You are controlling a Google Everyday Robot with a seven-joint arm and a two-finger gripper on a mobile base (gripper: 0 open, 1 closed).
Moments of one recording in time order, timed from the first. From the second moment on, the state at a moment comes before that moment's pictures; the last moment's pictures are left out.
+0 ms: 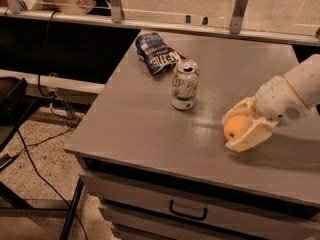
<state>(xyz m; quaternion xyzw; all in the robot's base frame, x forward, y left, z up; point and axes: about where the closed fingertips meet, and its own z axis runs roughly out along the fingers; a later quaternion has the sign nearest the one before) 0.451 -0.176 0.837 -0.62 0.71 0.24 0.22</state>
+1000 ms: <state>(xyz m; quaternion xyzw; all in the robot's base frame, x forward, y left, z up) 0.505 -0.167 0.864 -0.58 0.68 0.33 0.30</state>
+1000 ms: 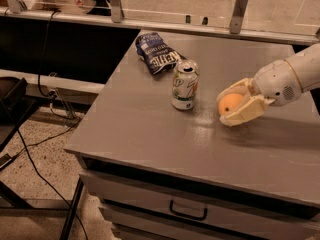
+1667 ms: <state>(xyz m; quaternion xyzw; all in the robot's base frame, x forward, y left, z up) 0.523 -0.150 0.866 -0.57 0.68 0.26 0.38</state>
